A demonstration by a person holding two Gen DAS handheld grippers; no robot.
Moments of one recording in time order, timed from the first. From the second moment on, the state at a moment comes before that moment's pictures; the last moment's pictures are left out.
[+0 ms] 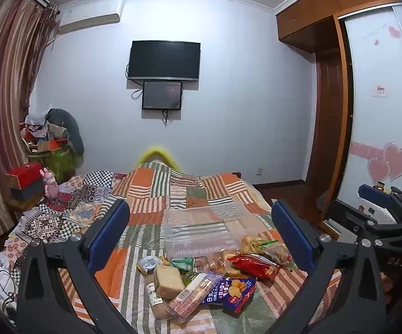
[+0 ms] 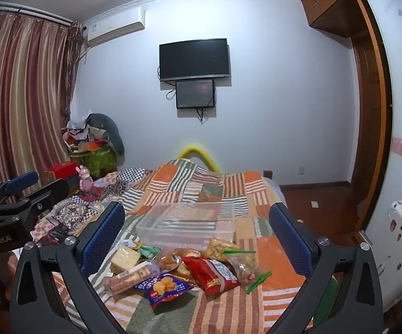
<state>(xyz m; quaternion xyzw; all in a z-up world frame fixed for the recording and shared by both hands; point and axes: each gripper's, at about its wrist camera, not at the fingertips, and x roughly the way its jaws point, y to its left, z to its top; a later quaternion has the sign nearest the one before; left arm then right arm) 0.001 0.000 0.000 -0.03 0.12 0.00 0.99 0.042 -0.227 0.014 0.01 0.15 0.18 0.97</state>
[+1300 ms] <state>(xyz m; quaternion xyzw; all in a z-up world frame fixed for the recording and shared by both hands) -0.001 -0.006 0.000 -0.02 0.11 -0.01 0.99 0.043 -0.228 0.015 0.02 0.15 0.18 0.97</state>
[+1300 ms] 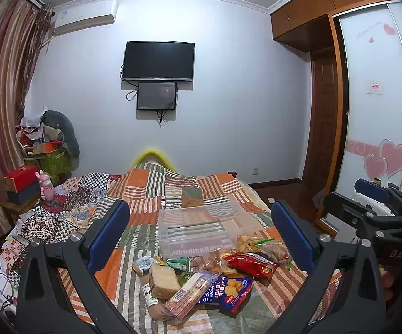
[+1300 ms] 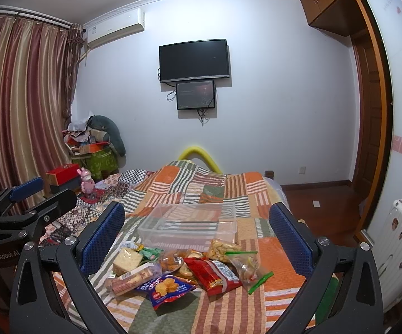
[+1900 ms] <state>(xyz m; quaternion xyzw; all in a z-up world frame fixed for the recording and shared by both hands) -0.002 -0.005 0.002 -0.03 0.11 -0.01 0.99 0.042 -0.226 0.018 0.02 0.15 0.18 0.97</state>
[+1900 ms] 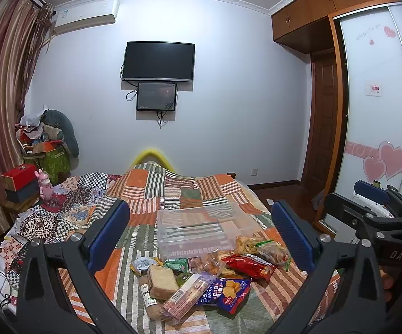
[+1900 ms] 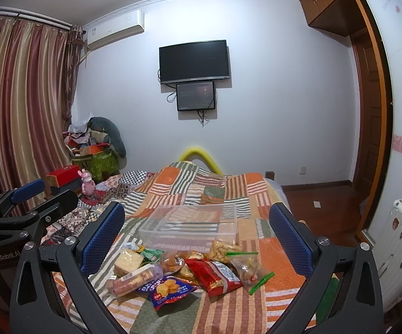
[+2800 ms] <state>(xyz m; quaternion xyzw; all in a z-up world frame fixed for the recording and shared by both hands) 0.001 -0.006 -0.001 -0.04 0.12 -0.02 0.99 0.044 -0.230 0.016 0.02 0.15 0.18 0.97</state>
